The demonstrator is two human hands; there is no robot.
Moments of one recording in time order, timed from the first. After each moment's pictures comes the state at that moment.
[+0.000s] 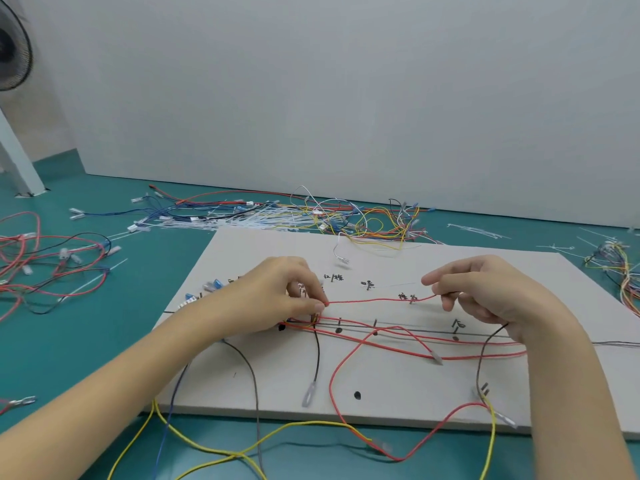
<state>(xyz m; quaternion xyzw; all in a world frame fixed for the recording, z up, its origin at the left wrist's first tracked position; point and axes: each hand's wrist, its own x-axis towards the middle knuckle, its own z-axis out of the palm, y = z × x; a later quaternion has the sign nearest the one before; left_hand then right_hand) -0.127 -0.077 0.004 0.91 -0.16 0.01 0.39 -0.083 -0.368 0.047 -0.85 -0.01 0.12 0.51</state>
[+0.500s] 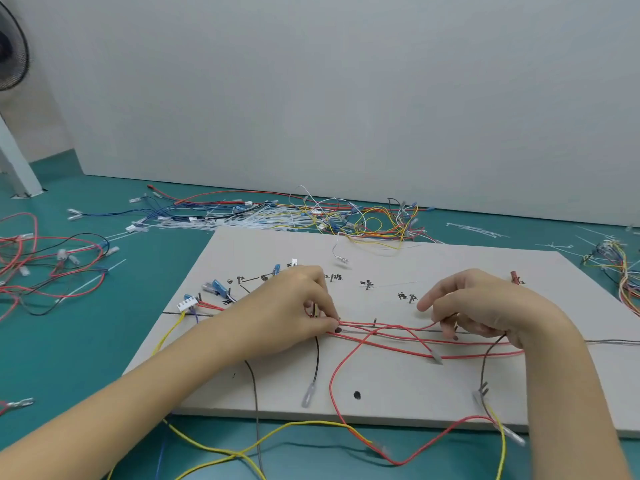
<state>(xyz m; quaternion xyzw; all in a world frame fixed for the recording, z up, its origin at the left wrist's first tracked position) -0.139 -0.099 -0.001 0.93 -0.21 0.06 0.28 -0.086 -0.364 0.043 -0.89 0.01 0.22 0.40</state>
